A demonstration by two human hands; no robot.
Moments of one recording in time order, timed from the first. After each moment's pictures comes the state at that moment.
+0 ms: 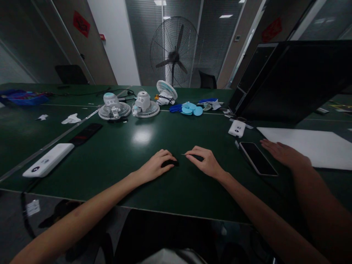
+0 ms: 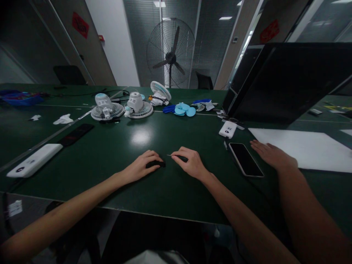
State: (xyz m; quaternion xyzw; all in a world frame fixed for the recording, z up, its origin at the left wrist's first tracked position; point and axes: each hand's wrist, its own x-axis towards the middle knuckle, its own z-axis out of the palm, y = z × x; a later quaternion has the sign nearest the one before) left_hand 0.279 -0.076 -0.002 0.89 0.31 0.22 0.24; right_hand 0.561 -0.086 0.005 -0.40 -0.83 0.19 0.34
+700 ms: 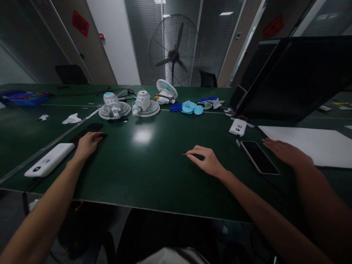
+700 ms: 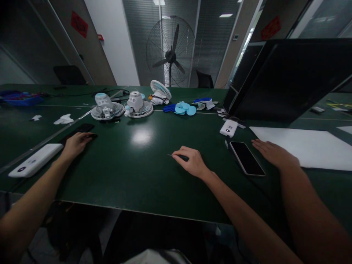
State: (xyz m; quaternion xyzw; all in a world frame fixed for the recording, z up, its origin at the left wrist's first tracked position) left_hand -0.012 0.010 -0.007 0.67 0.70 0.23 0.04; right_hand 0.568 -0.083 0.000 -0.40 -0.83 0.22 0.33
